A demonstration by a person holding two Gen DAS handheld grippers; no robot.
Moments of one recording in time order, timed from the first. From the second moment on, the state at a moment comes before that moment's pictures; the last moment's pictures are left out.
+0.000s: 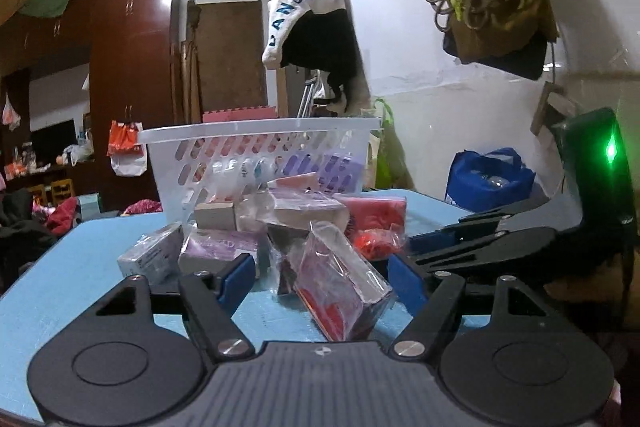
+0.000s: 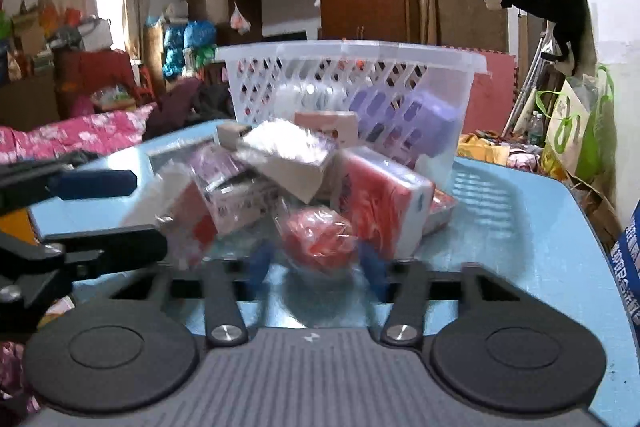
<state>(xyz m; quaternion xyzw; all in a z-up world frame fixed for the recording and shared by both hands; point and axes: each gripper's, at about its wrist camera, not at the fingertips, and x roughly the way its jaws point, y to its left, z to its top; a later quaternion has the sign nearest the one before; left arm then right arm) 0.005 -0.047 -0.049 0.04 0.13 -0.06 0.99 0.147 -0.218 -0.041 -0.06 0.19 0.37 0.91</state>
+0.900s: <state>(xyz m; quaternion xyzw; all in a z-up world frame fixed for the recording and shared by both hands) 0.015 -0.049 -0.048 0.02 0.13 -0.07 0.99 0.149 -0.266 -0.028 -0.02 0.17 0.35 0.92</state>
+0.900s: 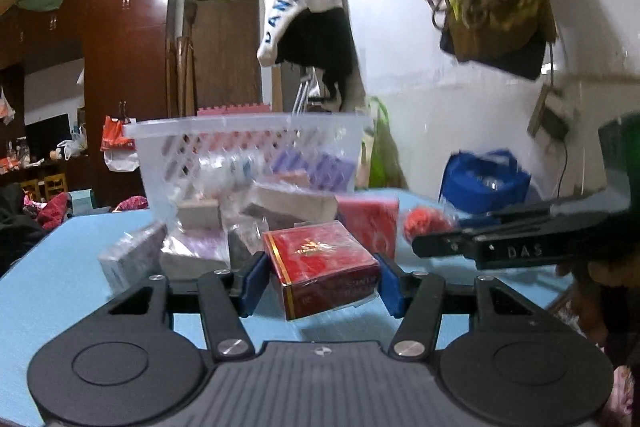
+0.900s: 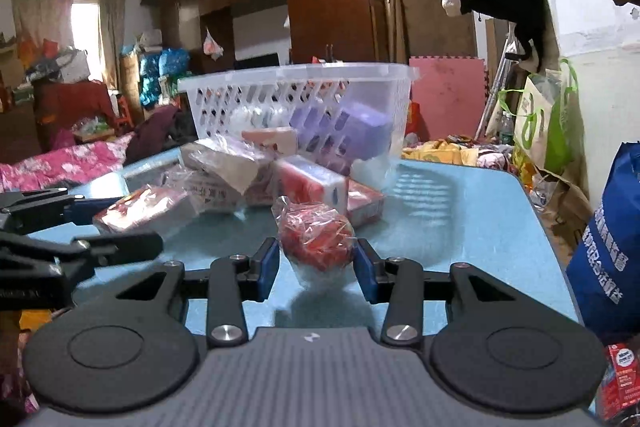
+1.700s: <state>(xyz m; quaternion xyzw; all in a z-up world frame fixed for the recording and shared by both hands) 0.212 0.045 0.072 -0.05 0.20 0.00 0.98 0.286 -0.152 0.093 -0.10 0.15 0.33 0.93</state>
